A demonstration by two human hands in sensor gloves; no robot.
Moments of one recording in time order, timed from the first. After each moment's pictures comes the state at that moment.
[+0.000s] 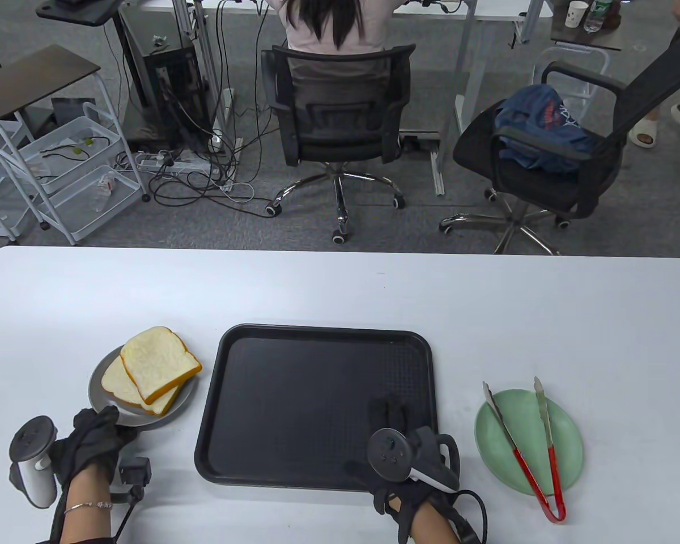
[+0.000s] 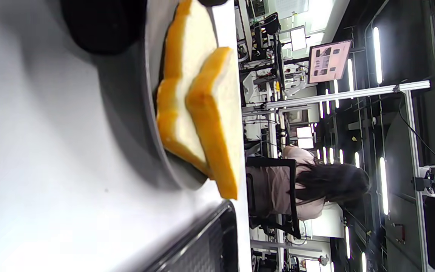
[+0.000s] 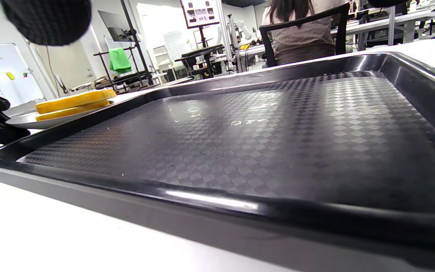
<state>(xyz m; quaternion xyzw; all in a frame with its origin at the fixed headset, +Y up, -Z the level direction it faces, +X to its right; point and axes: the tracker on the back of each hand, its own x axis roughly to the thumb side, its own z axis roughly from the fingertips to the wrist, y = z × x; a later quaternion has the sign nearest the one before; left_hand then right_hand) -0.421 -0.793 -0.263 -0.03 0.25 0.64 0.72 0.079 -0.754 -0.261 0.20 0.06 0.97 0.13</state>
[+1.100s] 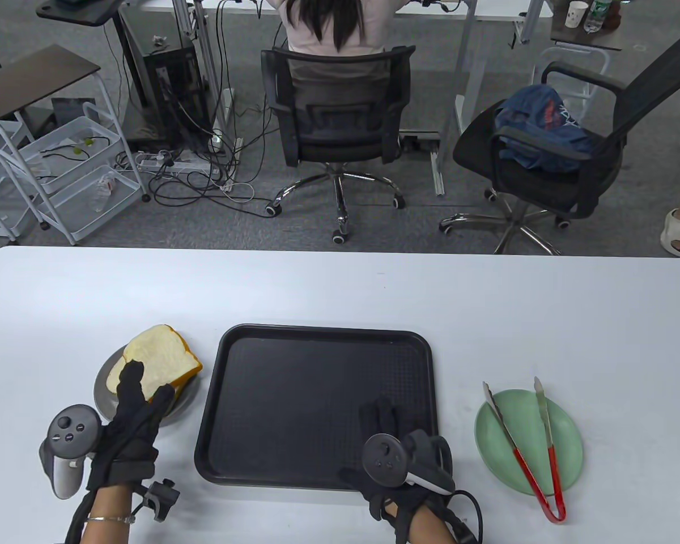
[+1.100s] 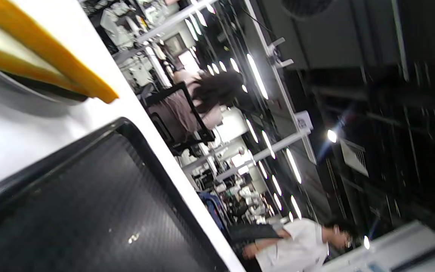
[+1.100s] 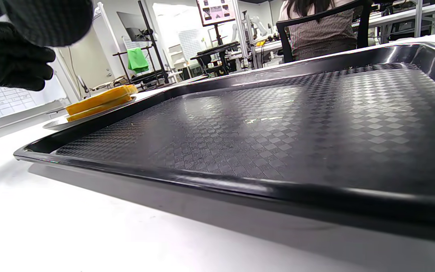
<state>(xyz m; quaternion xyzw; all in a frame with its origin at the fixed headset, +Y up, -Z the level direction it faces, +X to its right) -0.334 -0.720 -0.260 0.01 -0.05 0.50 0.87 0.069 -0.755 -0.256 0.23 0.07 0.96 0.14</state>
